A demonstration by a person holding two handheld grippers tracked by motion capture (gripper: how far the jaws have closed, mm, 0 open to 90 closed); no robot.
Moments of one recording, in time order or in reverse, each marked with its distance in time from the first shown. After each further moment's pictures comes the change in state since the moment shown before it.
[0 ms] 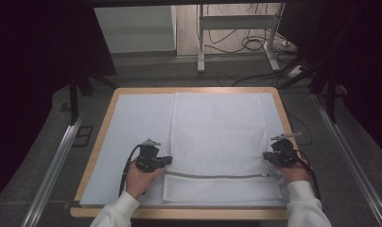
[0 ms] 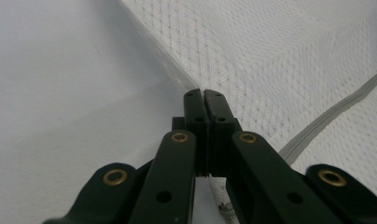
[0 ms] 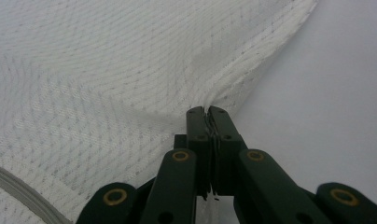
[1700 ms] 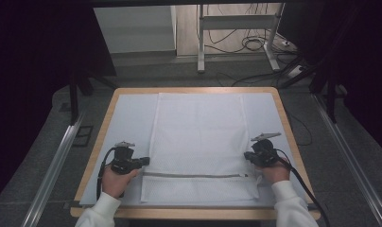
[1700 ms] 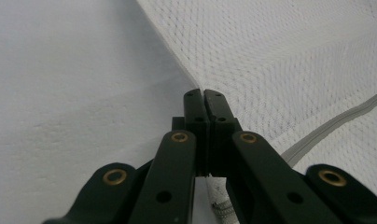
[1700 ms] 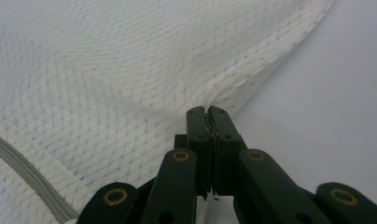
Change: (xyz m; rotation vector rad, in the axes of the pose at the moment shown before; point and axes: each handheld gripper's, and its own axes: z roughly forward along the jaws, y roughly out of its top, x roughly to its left) left arm 0.051 -0.023 -0.043 -0.019 0.055 -0.087; right arm 0.048 0.016 0.021 -0.031 0.090 -0.087
